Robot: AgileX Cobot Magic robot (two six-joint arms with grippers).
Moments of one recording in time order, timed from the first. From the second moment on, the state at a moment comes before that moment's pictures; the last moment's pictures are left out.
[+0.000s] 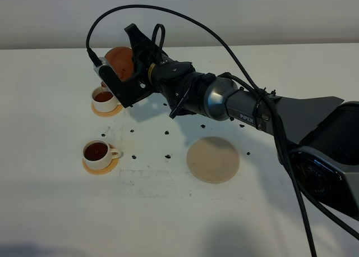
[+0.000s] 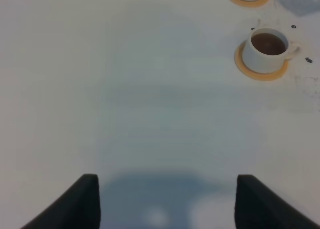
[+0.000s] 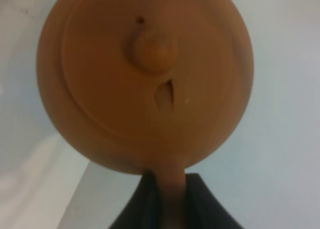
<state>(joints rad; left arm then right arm) 0.07 0.00 -0.46 0.00 1.07 0.01 0.83 2.38 -1.86 -1.58 0.29 -0.15</state>
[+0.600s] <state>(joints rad) 0.07 0.00 -0.46 0.00 1.07 0.01 0.83 2.38 -1.86 -1.66 0.30 -0.15</state>
